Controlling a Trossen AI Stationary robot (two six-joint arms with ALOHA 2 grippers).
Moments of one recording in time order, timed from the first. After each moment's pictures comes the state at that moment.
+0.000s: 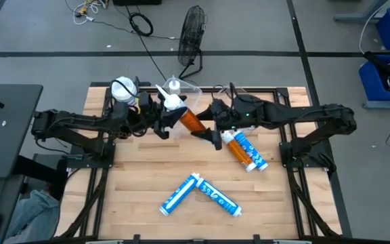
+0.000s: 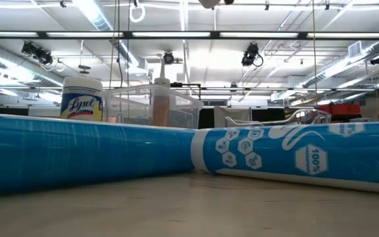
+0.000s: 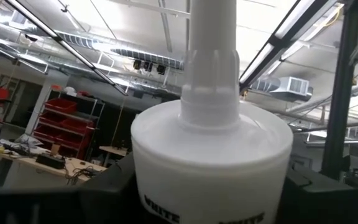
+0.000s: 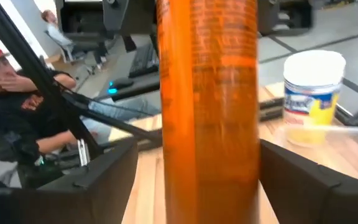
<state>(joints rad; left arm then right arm) 0.04 1.29 0.91 0.95 -0.16 -0.24 0.01 1.42 1.37 -0.17 -0.04 0.27</state>
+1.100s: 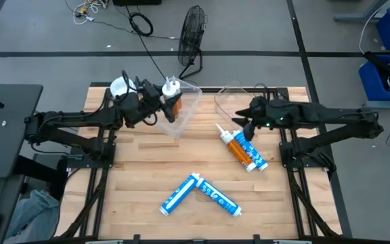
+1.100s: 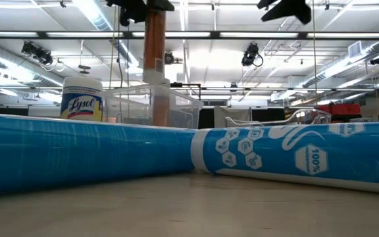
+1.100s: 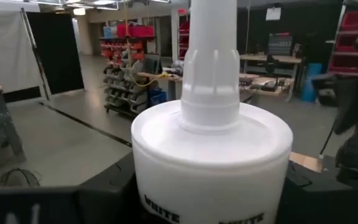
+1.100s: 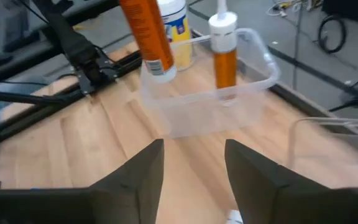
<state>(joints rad) 0.17 1.17 0.91 0.32 -0.50 0.02 0.01 1.01 1.09 -0.59 0.33 0.47</state>
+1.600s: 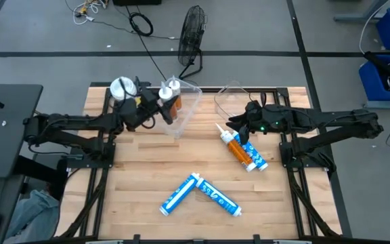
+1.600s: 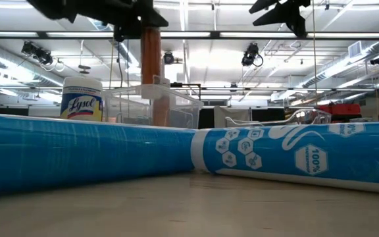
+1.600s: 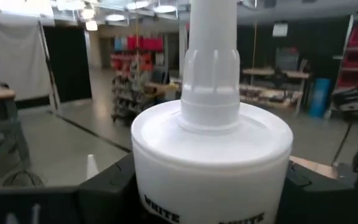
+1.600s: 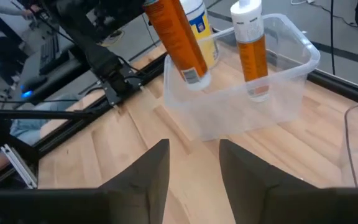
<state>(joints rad) 0.21 1.15 0.69 0.60 -0.50 0.03 0.02 1.01 0.97 -0.40 0.27 0.57</state>
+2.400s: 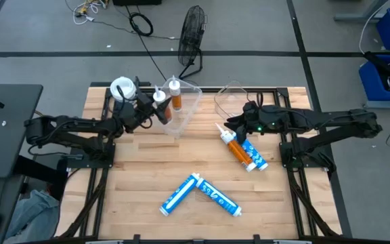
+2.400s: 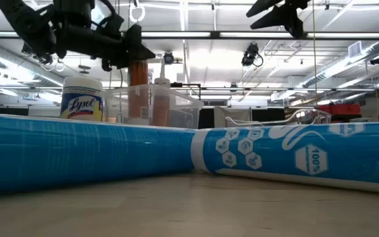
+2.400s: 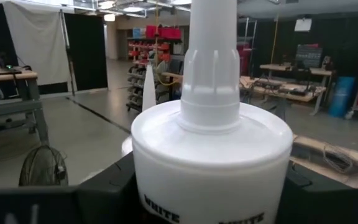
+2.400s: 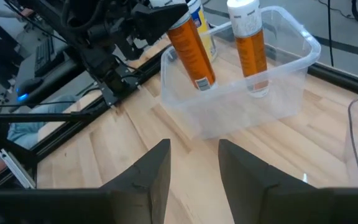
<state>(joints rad) 0.32 1.19 0.42 0.88 -0.44 -0.01 0.02 1.04 0.97 -0.38 0.28 0.61</state>
